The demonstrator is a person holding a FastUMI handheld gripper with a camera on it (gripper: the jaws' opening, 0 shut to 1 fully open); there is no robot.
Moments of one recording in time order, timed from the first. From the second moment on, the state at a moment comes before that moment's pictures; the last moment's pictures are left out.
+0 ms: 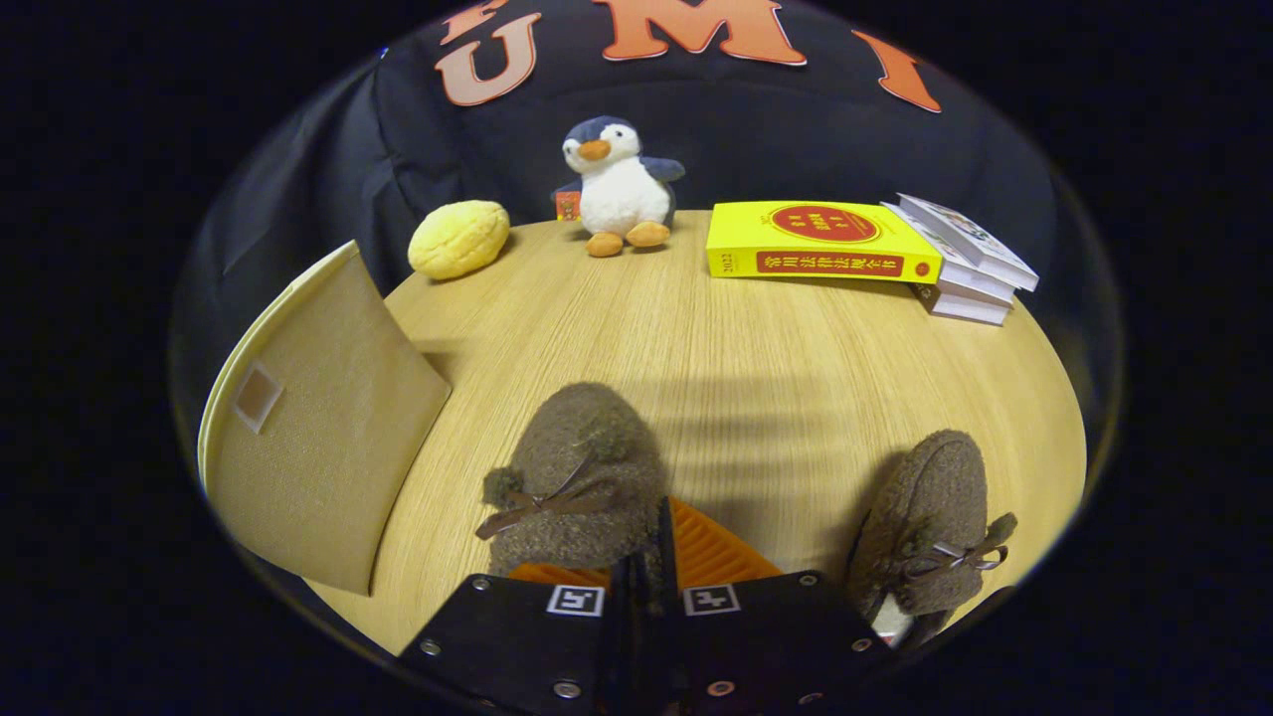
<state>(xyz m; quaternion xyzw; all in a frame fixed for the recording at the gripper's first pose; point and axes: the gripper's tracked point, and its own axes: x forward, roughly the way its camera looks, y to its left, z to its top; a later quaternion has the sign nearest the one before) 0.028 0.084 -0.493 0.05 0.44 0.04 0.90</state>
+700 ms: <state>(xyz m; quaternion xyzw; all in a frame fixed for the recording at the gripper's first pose) 0.050 0.182 -0.316 0.12 0.38 0.06 0.92</state>
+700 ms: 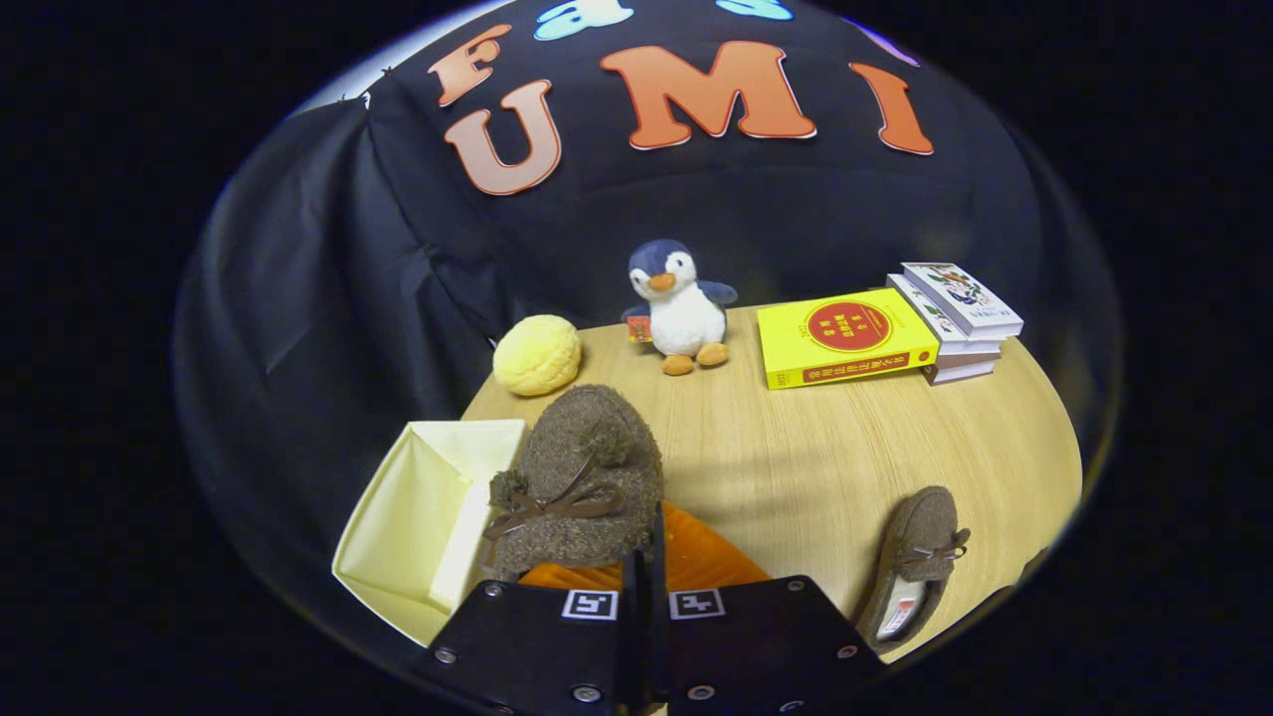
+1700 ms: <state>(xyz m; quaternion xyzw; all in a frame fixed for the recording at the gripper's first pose) 0.058 0.379 -0.387 0.06 0.52 0.07 0.85</state>
